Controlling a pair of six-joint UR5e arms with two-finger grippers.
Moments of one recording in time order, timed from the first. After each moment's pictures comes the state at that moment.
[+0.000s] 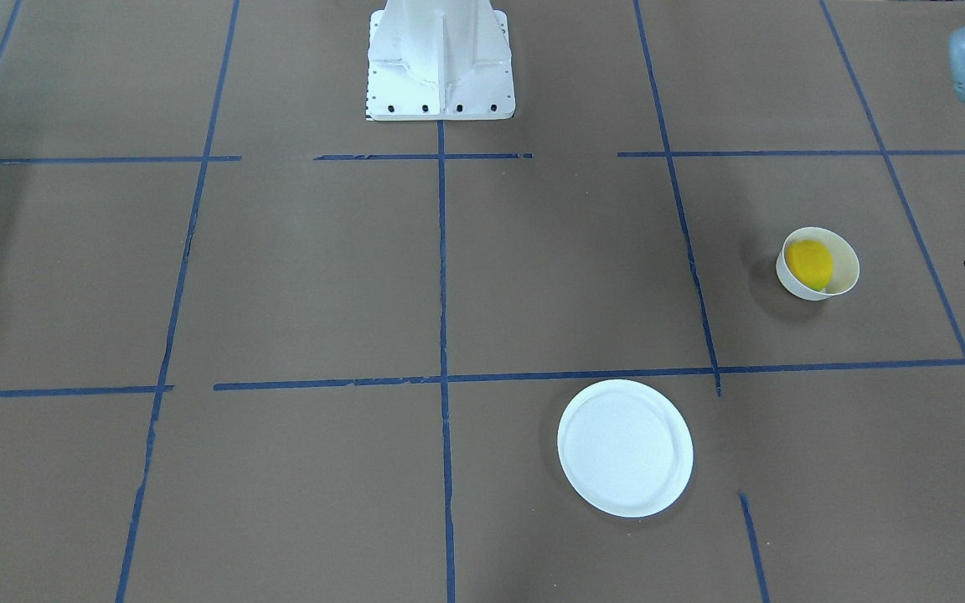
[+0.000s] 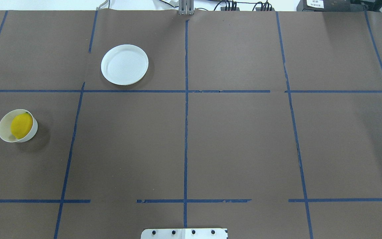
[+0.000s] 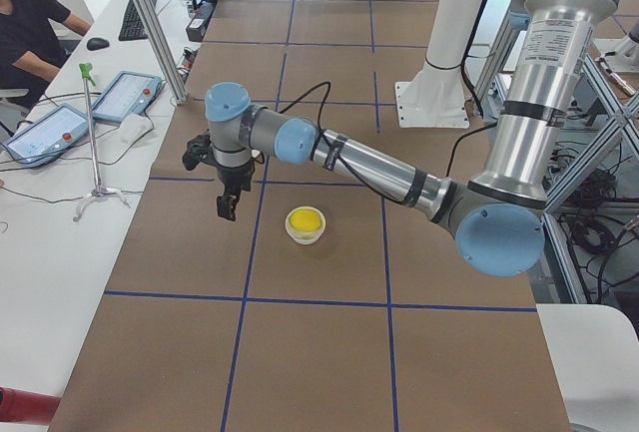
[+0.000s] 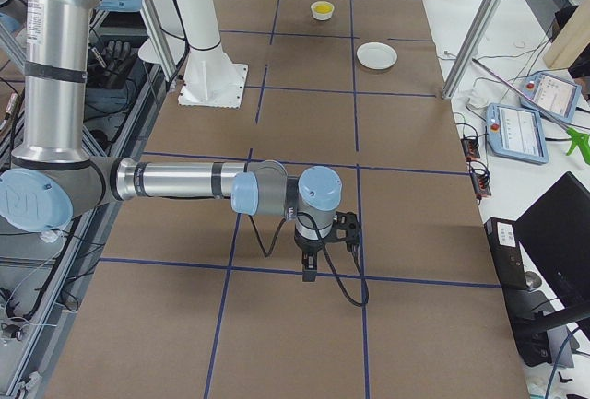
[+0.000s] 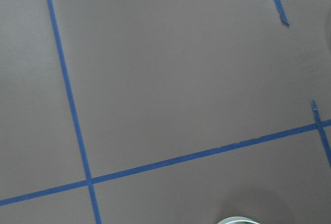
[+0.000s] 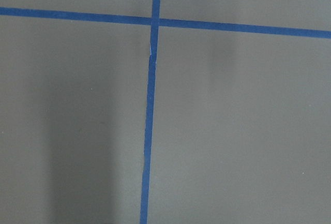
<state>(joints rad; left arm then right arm) -1.45 -1.75 -1.73 -1.50 -2.29 -0.07 1.54 -1.71 1.75 -1.64 2.28 -0.05</state>
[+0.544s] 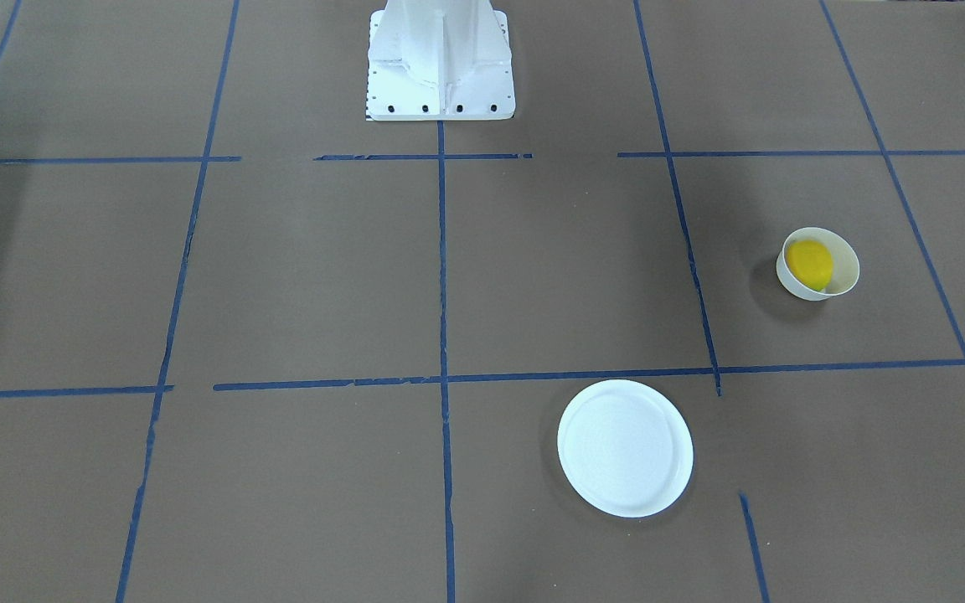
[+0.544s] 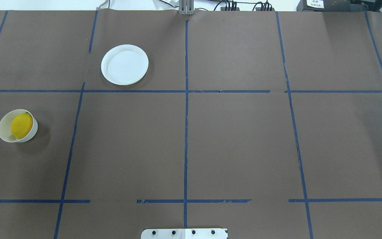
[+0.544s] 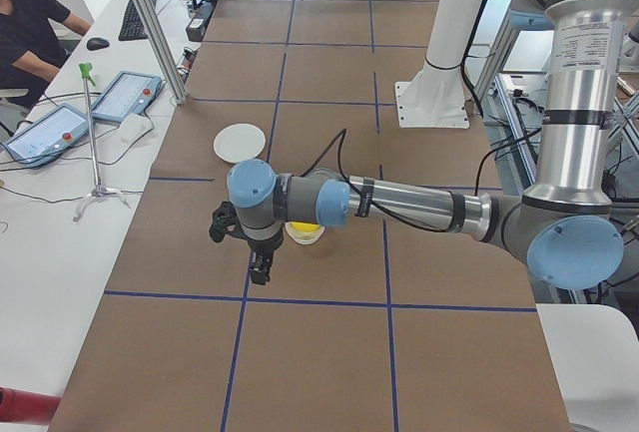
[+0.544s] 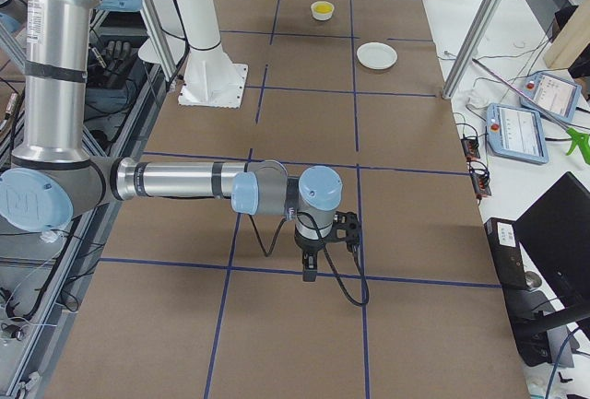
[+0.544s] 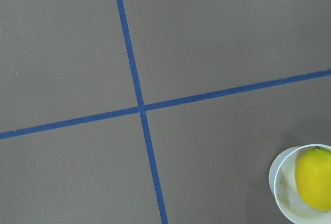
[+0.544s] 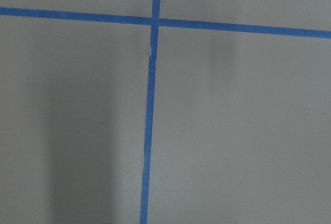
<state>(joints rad) -1.55 -1.56 -1.68 -1.51 -2.38 0.13 1.54 -1.71 1.75 -1.64 2.28 -0.05</state>
